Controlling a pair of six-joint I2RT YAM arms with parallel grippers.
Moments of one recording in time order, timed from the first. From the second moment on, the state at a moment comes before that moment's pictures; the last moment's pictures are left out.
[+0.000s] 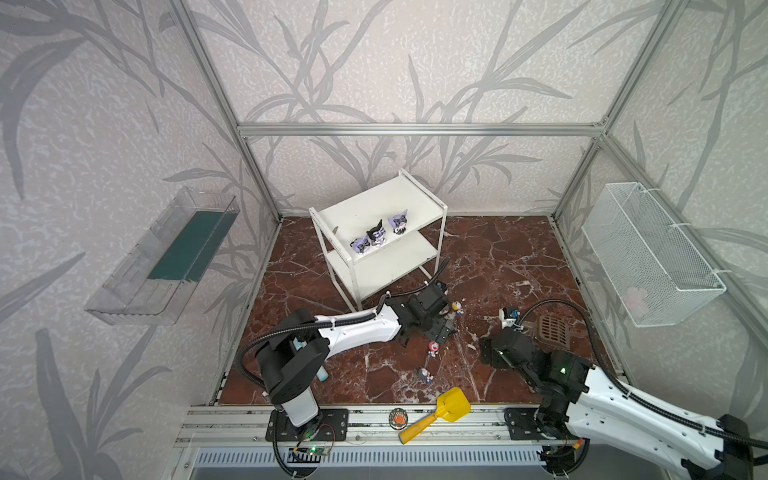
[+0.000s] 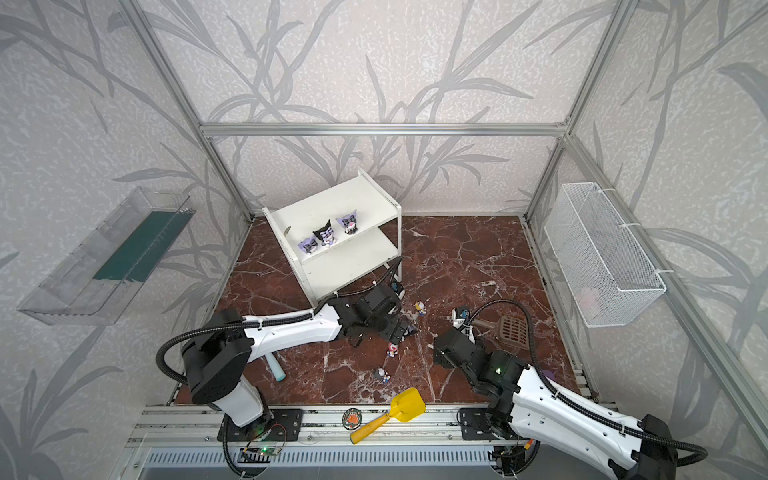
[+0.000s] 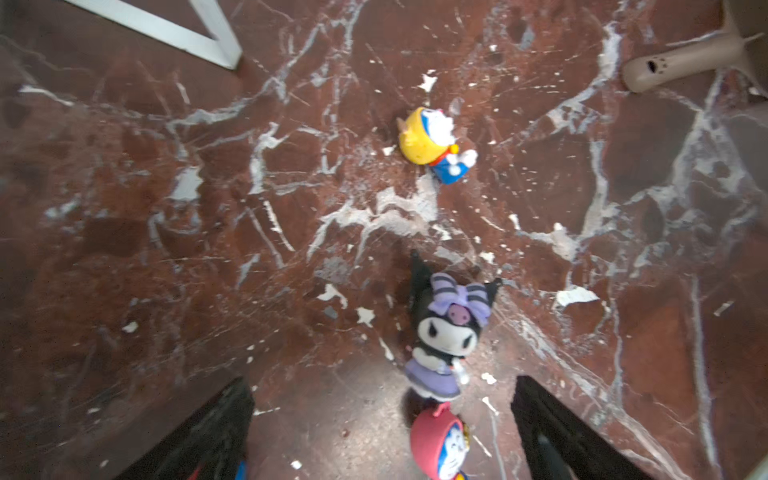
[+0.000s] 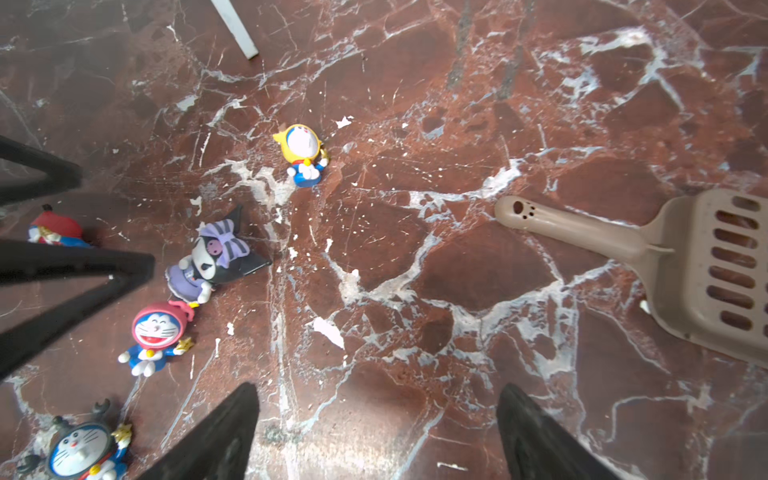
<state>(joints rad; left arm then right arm) -0.96 1.69 1.07 -0.37 -0.08 -0.36 0.93 0.72 0.47 -0.71 0.45 0.80</state>
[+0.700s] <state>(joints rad) -0.97 1.82 1.08 -0.27 0.27 -0.42 0.93 0.70 0.47 -0.70 0.44 0.80</state>
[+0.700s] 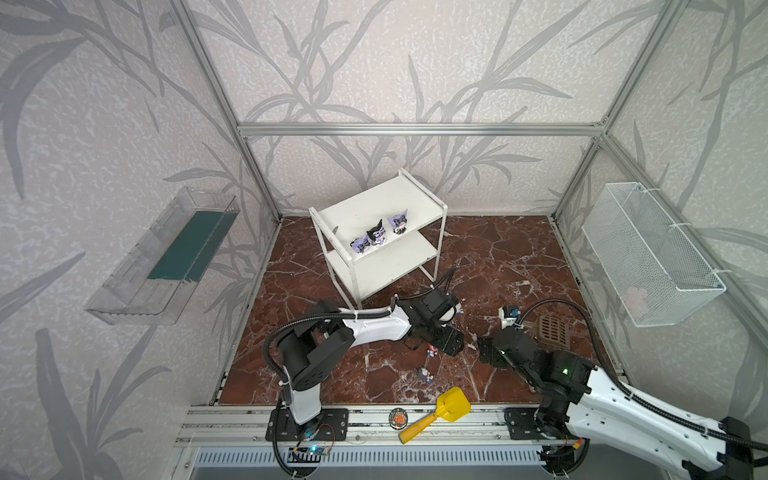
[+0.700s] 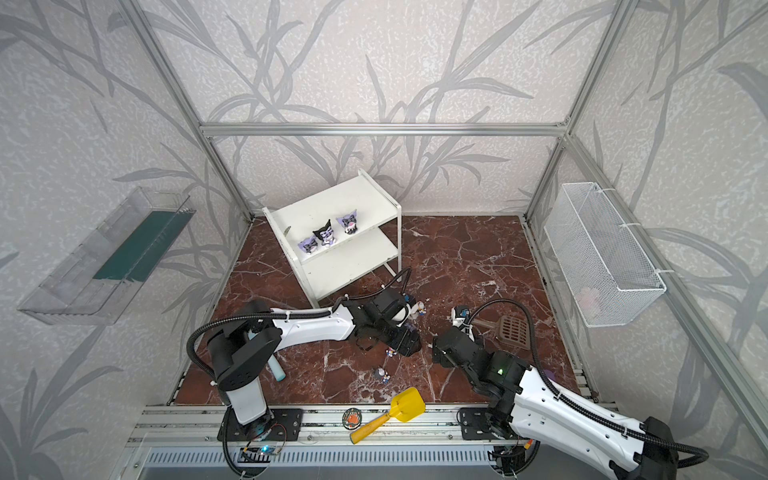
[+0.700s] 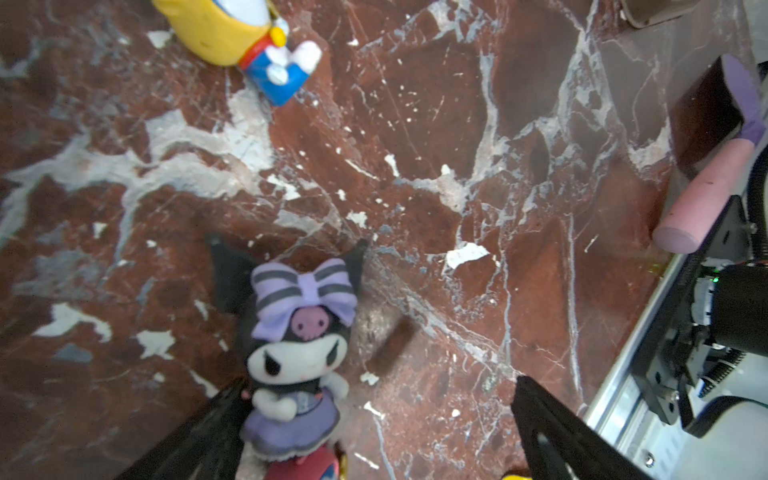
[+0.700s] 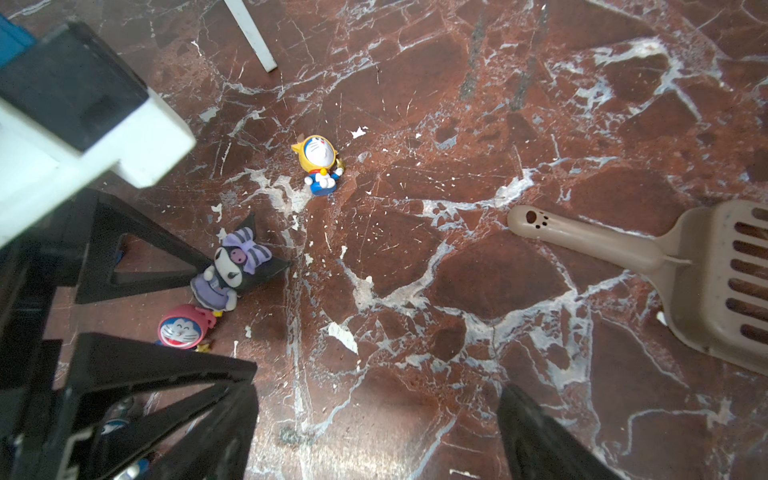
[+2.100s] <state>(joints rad) -0.88 0.94 0.95 -0.73 0.06 -0.32 0.62 1.54 0.87 -0.46 -0.27 0.12</state>
